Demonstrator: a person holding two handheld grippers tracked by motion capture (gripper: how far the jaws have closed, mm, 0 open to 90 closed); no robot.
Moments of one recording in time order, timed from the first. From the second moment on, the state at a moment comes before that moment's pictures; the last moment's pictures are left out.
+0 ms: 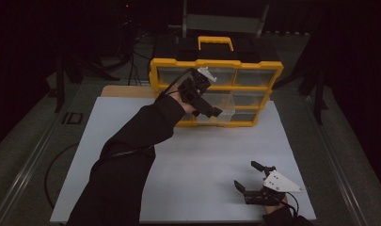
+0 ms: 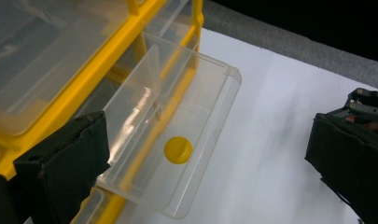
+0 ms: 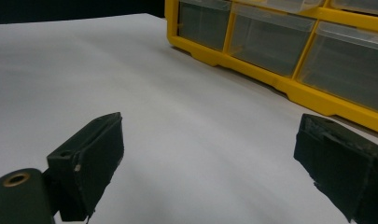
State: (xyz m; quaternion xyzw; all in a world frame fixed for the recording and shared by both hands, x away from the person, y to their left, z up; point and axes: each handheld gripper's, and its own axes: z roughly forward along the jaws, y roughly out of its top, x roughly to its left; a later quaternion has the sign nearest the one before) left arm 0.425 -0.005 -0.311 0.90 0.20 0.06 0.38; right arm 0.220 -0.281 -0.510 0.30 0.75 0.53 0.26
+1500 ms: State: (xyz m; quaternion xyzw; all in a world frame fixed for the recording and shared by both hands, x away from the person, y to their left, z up) left arm 0.402 0.077 -0.316 0.87 0.20 0.09 0.45; right arm 0.222 -0.281 -0.511 0.30 0.75 0.53 0.26
